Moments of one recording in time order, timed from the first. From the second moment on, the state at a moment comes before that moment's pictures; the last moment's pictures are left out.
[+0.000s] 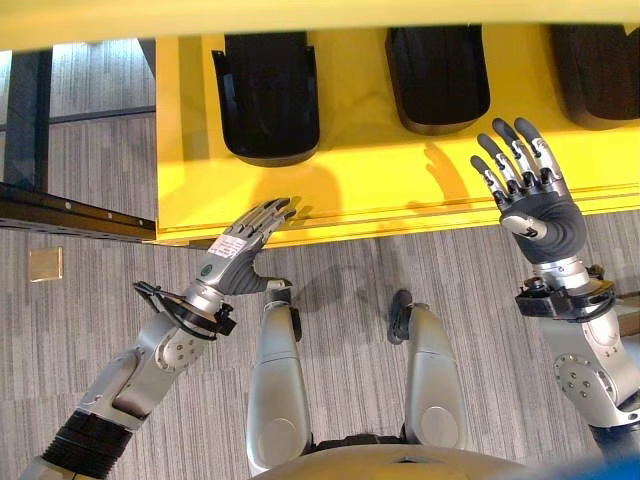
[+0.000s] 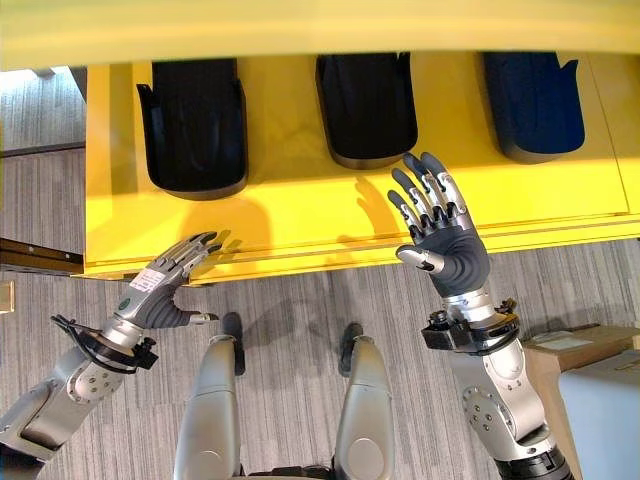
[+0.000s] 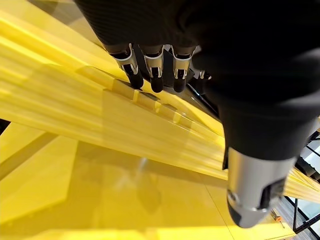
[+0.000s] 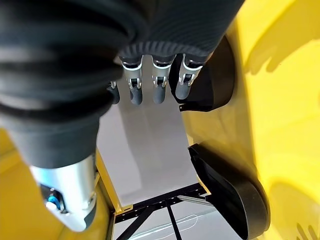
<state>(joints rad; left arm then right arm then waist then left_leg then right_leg) 0.05 0.75 -0.15 -0.17 0.49 -0.30 0.22 0.02 -0.58 0.10 -0.44 0.82 -0.28 0.10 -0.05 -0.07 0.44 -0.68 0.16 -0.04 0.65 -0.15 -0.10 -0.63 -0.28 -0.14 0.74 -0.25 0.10</state>
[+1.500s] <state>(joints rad) -0.25 0.67 -0.20 0.02 0.61 -0.20 0.31 -0.04 -0.51 0.13 -0.40 0.84 -0.21 0.10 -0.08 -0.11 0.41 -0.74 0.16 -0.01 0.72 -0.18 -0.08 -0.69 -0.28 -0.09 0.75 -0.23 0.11</state>
